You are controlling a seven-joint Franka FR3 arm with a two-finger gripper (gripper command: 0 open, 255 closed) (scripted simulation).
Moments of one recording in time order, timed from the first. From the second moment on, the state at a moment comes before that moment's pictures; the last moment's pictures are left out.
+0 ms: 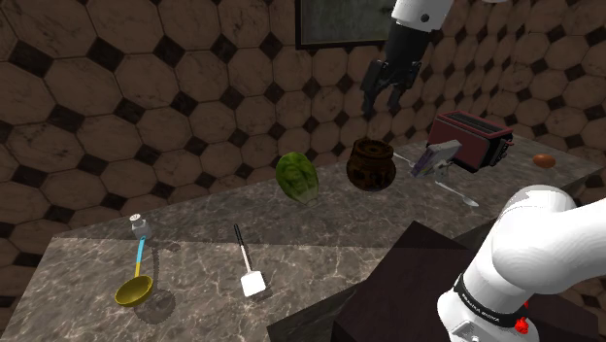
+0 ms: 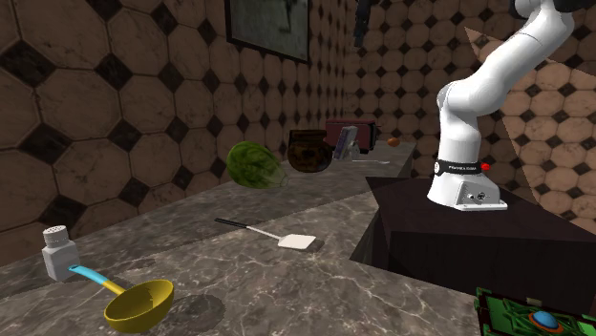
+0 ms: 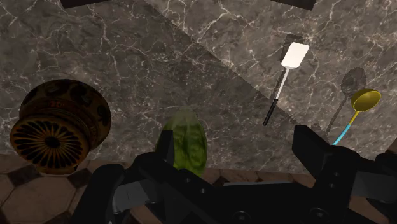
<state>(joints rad) 0.00 -0.80 0.03 -2.27 0.09 1.67 0.16</state>
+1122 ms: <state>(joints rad) 0.00 -0.50 0.27 -2.40 0.14 2.07 0.42</state>
